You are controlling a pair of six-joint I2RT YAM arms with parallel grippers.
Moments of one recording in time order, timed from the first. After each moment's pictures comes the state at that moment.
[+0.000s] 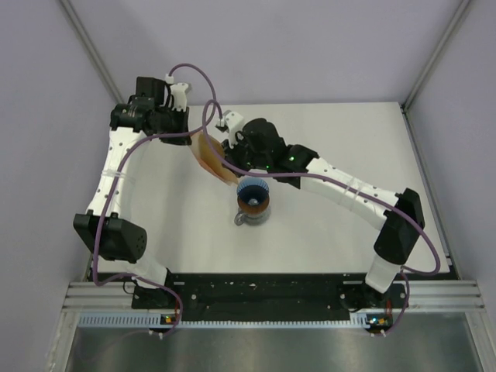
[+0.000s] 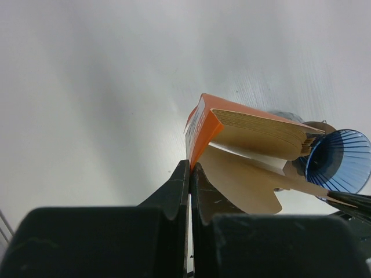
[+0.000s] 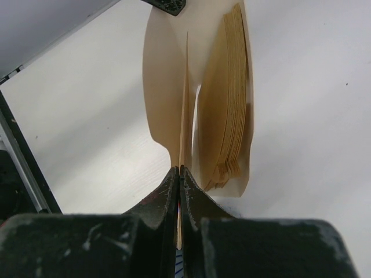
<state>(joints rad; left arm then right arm) -0.12 1.63 1.87 -1.11 0.26 0.05 0.92 1.73 1.64 -0.36 -0.07 0.08</state>
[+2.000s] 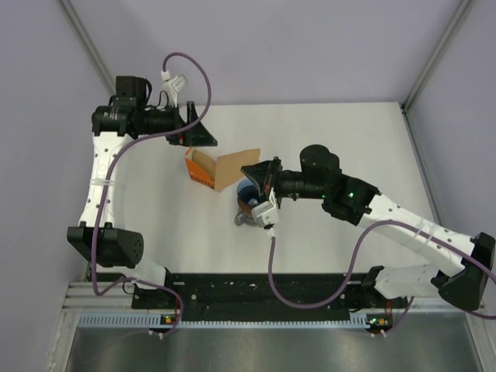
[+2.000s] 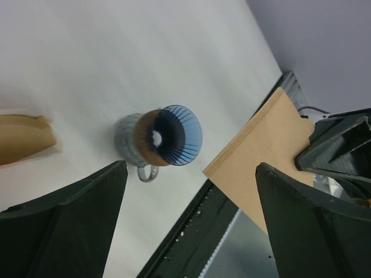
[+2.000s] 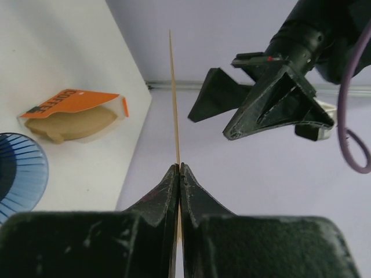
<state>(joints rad) -0.04 1.57 1.91 -1.16 0.91 0.04 0.94 1.22 1.18 -0.22 -0.41 -1.53</state>
